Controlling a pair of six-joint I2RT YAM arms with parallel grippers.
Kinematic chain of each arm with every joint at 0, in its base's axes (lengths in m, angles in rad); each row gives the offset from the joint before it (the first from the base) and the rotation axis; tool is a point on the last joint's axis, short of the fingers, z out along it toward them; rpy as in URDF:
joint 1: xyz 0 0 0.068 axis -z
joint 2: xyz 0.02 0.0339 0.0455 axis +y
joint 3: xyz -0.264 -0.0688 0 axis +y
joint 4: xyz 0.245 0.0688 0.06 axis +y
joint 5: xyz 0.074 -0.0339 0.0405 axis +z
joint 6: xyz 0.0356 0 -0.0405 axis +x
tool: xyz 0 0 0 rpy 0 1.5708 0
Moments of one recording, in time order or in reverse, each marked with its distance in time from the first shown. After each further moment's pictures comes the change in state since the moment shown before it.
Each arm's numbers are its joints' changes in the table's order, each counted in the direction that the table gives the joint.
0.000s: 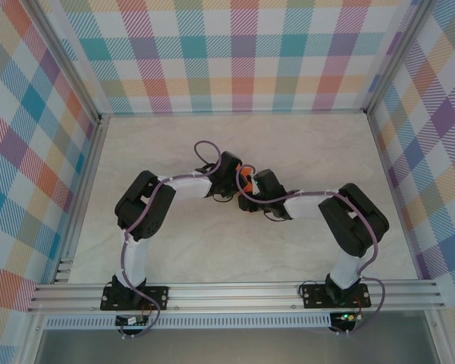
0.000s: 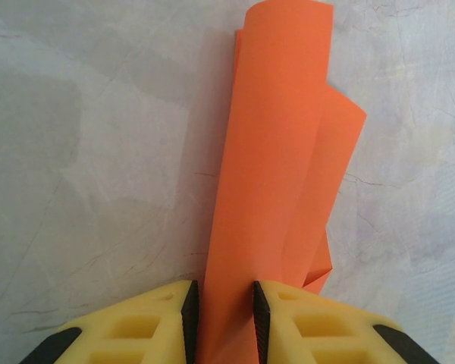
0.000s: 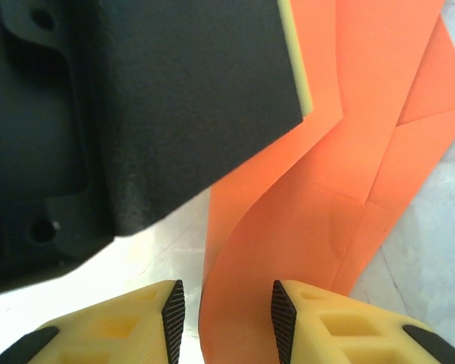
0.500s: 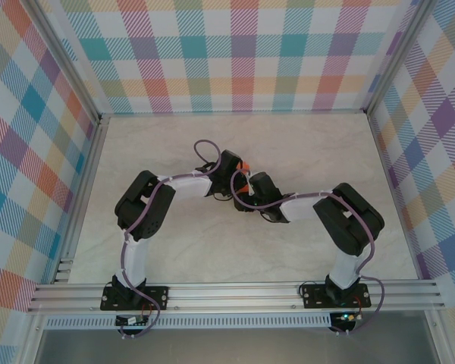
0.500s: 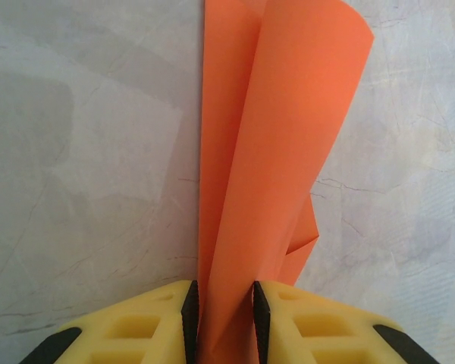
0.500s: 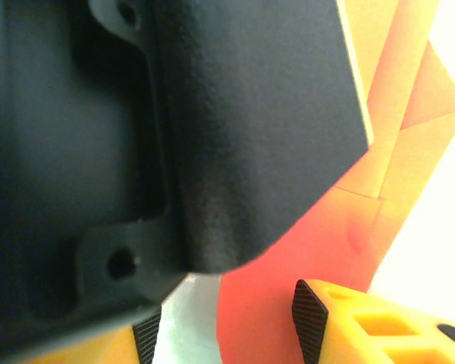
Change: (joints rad) left arm 0.000 0.000 -0.014 0.003 0.000 -0.018; right arm -0.037 0.026 0.010 -0.091 -0.109 -0.056
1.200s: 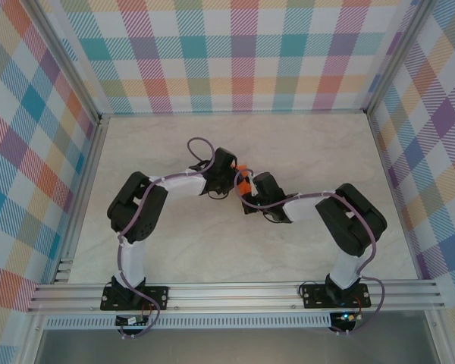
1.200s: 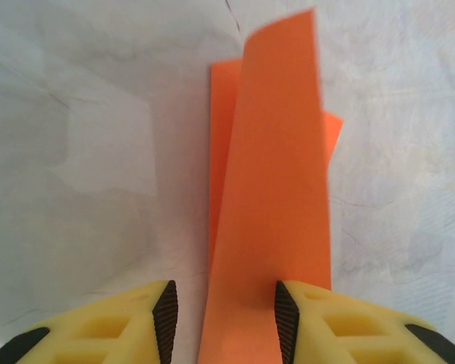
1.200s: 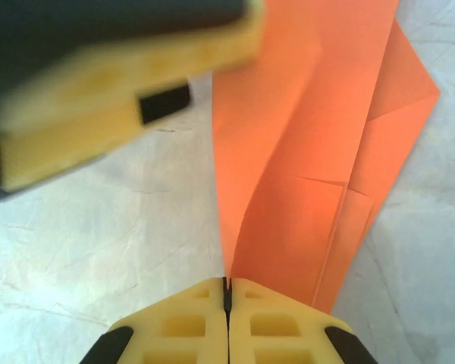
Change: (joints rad) left arm -0.039 -0.088 0.050 0.039 0.027 0.018; right arm 0.021 -0.021 0.025 0.005 0.090 0.009
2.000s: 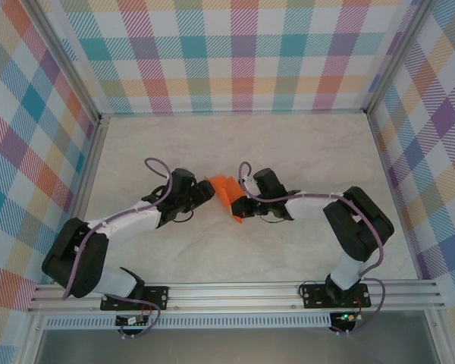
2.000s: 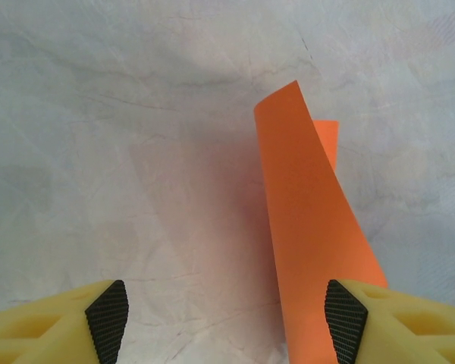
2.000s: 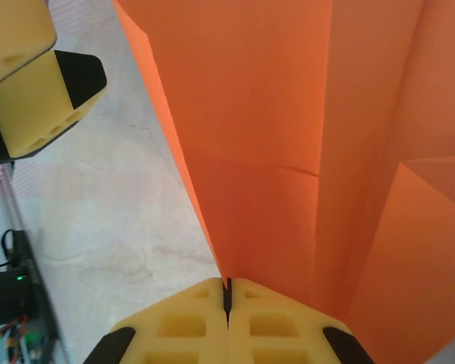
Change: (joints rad) left arm -0.079 -0.584 0.563 -0.101 0.034 0.165; right arm 0.002 -0.056 -0.035 0.104 0.456 0.156
